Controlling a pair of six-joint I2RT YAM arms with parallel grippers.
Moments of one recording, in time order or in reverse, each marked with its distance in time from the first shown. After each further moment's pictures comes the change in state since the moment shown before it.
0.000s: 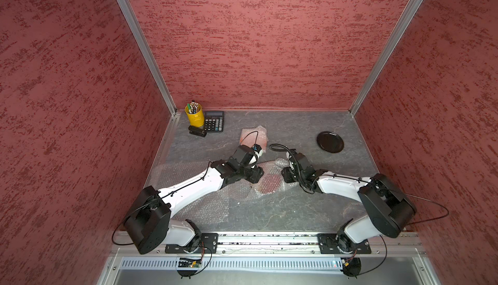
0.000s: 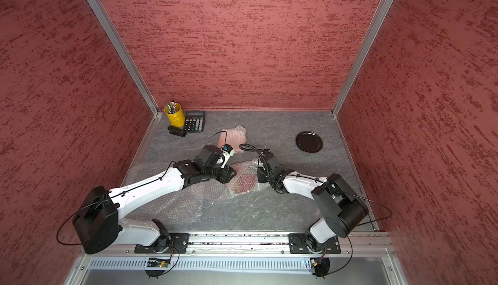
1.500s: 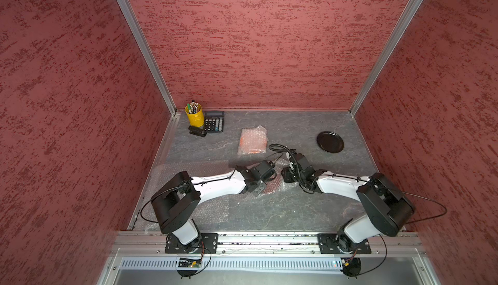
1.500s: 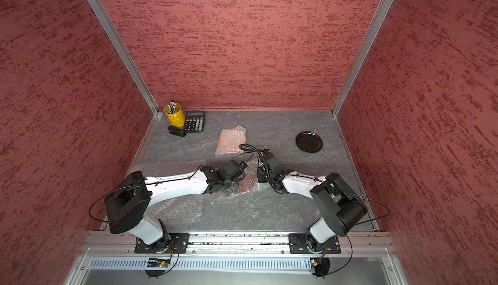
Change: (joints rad) left arm -0.196 0.230 0.079 -0.147 -0.429 0.150; right arm 0.000 0.010 0.000 0.008 -0.006 0.011
